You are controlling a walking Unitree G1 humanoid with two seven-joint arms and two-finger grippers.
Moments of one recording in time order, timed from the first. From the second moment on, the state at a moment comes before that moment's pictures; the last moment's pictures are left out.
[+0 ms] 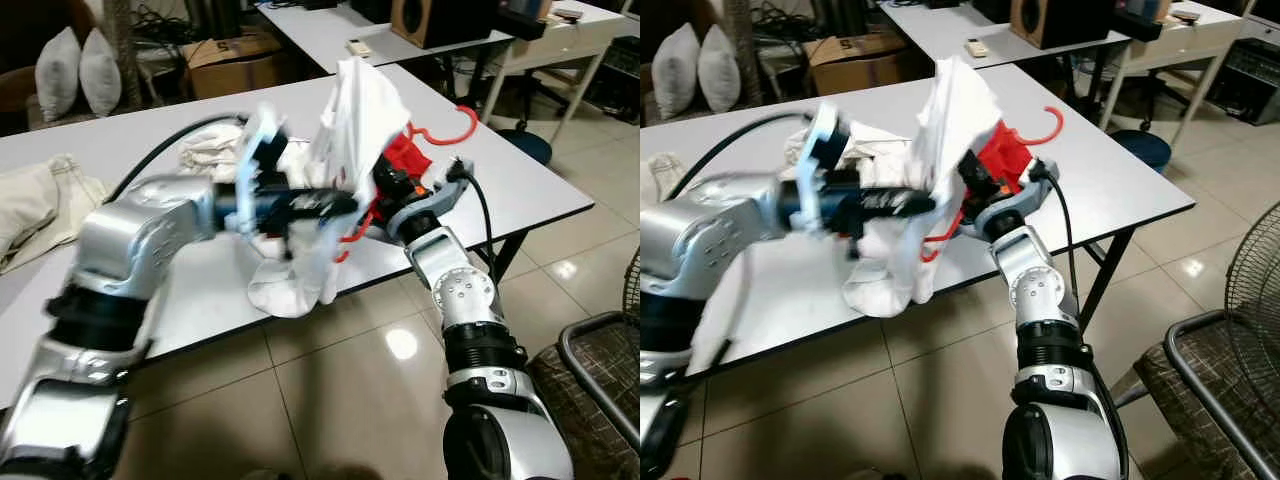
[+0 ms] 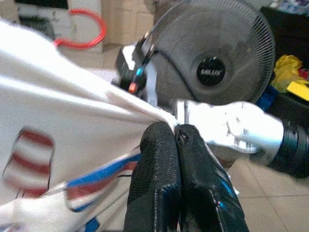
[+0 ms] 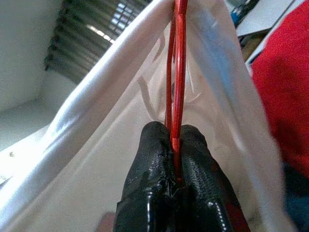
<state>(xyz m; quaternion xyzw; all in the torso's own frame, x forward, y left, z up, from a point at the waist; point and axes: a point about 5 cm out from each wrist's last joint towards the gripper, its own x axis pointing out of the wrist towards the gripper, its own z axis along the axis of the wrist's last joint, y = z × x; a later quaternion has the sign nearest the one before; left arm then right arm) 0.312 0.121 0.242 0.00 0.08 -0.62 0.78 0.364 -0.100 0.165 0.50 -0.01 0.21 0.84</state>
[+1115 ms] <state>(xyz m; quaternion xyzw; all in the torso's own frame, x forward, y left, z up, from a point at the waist) 0.318 0.084 0.273 -0.10 0.02 -0.63 0.77 0.343 -0.093 0.145 0.46 0.10 0.20 0.86</state>
